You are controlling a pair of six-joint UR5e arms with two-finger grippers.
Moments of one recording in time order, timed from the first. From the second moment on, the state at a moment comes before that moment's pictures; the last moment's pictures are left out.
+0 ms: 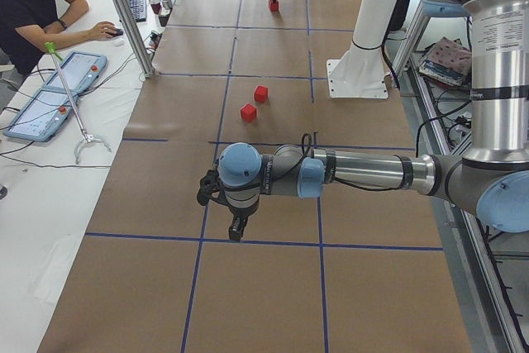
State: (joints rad) left arm -1.60 -1.45 -1.76 -1.56 -2.43 0.22; right arm 0.97 -1.68 1.76 -1.29 2.23 0.39
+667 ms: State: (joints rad) left arm -1.60 -1.44 -1.76 -1.56 -2.43 0.22; right arm 0.94 -1.67 1.74 -1.28 2.22 0.43
